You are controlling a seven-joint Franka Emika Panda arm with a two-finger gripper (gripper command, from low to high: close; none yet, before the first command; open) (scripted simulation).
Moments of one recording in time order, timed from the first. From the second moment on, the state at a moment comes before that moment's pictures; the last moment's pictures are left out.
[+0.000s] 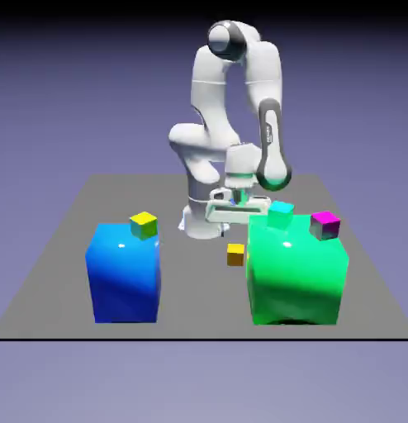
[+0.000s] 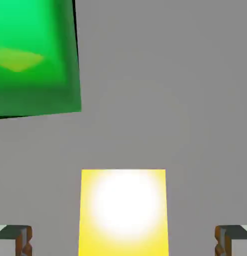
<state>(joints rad) -0.61 -0.22 1.63 -2.94 2.53 3.20 -0.61</state>
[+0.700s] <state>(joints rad) -1.10 -0.53 2.23 -2.91 2.47 2.91 -0.37</state>
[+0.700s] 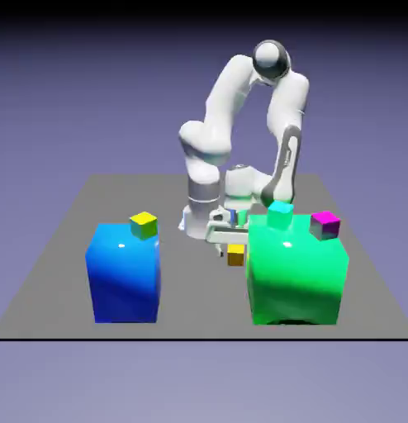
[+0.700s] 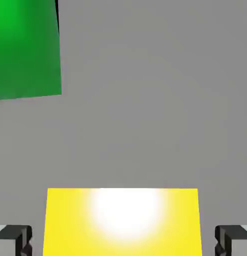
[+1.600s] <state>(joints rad) -0.32 -0.21 1.41 -2.87 2.33 3.17 -0.58</state>
